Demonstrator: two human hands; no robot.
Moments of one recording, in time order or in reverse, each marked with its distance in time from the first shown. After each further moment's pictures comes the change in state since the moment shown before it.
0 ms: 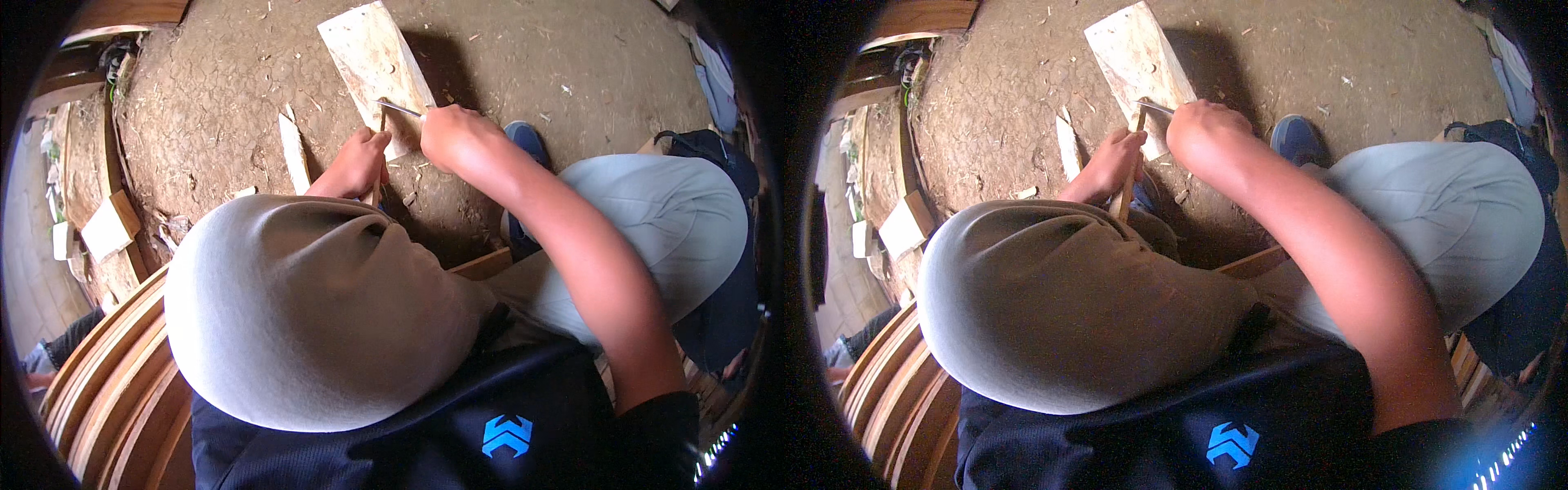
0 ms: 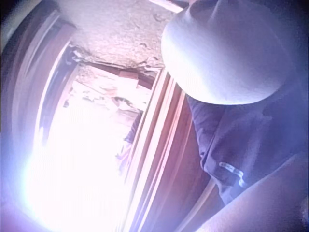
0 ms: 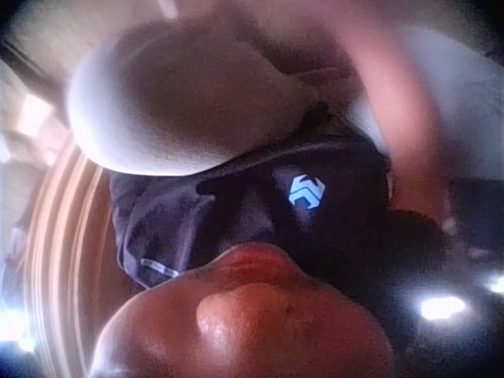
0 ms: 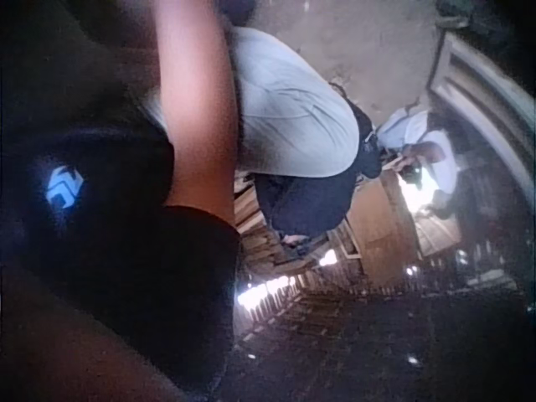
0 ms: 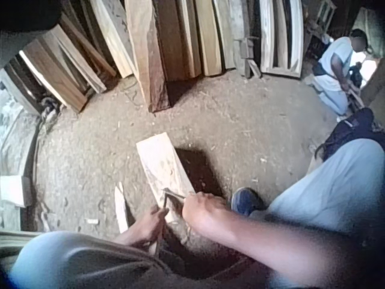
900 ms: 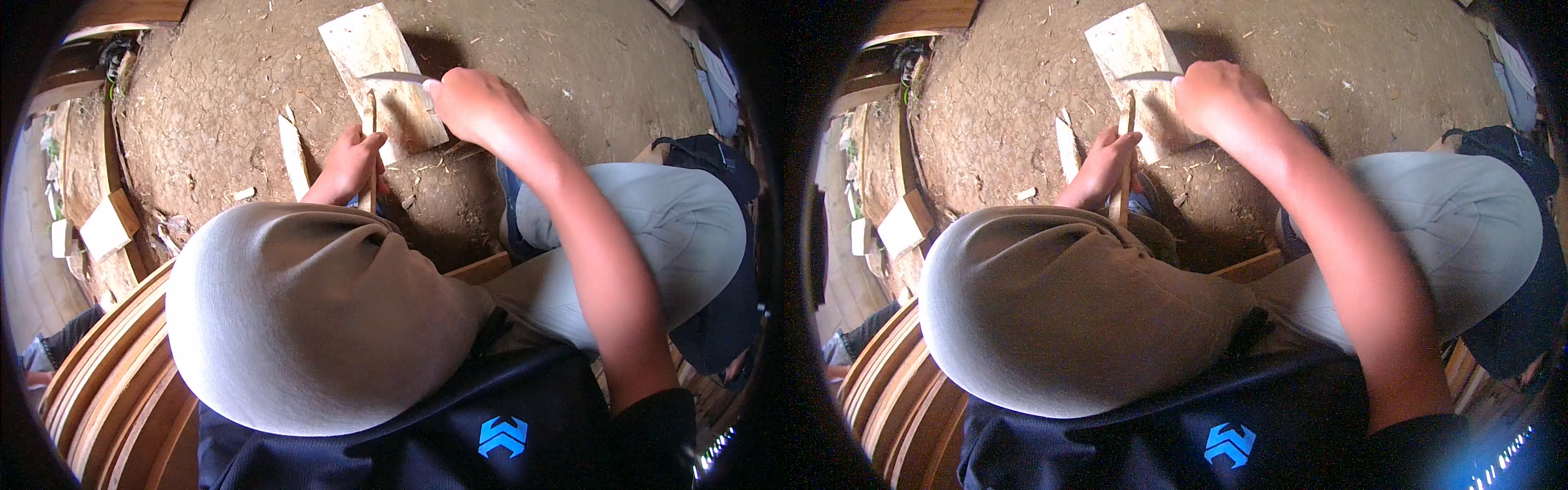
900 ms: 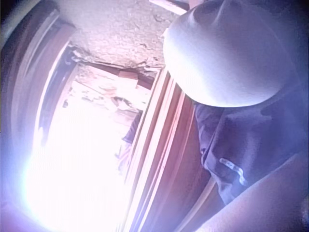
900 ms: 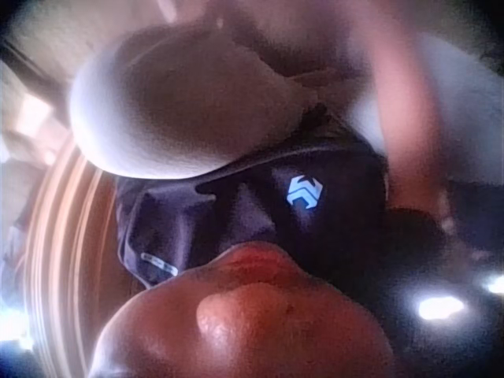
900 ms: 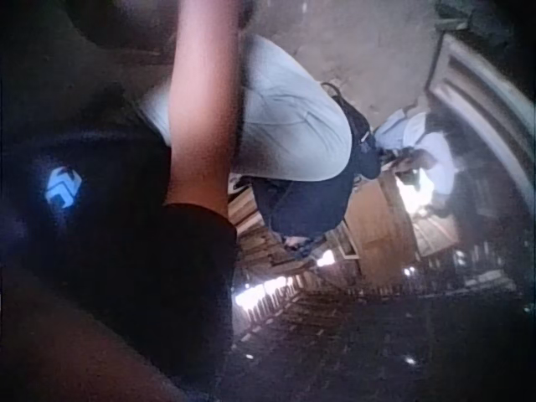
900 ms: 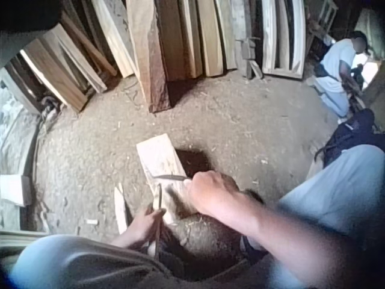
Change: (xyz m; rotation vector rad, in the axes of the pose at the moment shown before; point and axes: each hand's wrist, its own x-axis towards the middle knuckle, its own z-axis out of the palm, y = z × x) left_hand -0.011 0.005 0.001 -0.290 0.040 0.105; right_hand 0.005 0.016 -0.034 0.063 0.274 -0.136
